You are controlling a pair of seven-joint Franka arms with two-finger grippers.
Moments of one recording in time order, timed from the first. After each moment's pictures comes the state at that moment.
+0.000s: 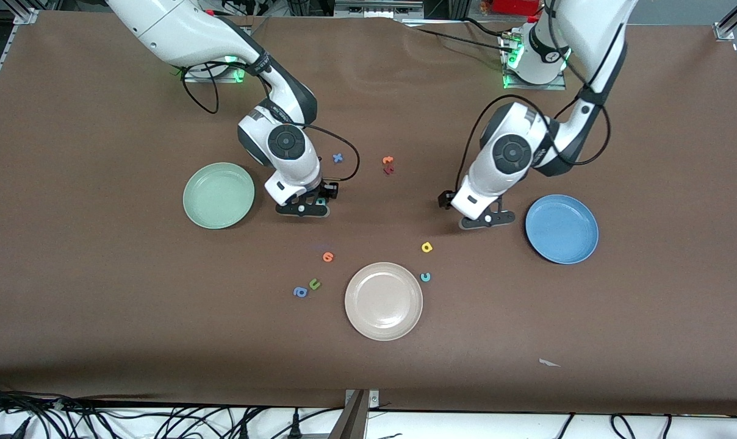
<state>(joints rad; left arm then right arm) -0.28 0.44 -0.22 -2.05 -0.01 2.42 -0.65 0.22 0.61 0.45 -1.91 -0.33 2.42 0.92</state>
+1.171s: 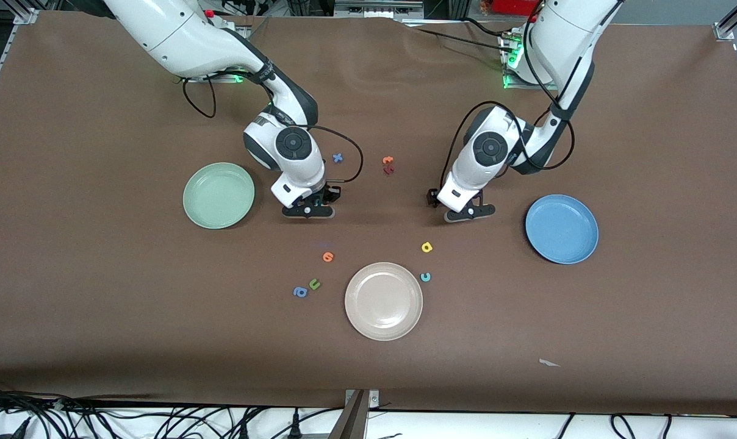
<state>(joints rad) -0.33 0.51 -0.22 -2.16 0.01 2.64 -0.73 0.23 0.66 0.45 -1.90 -0.43 2.46 0.94</state>
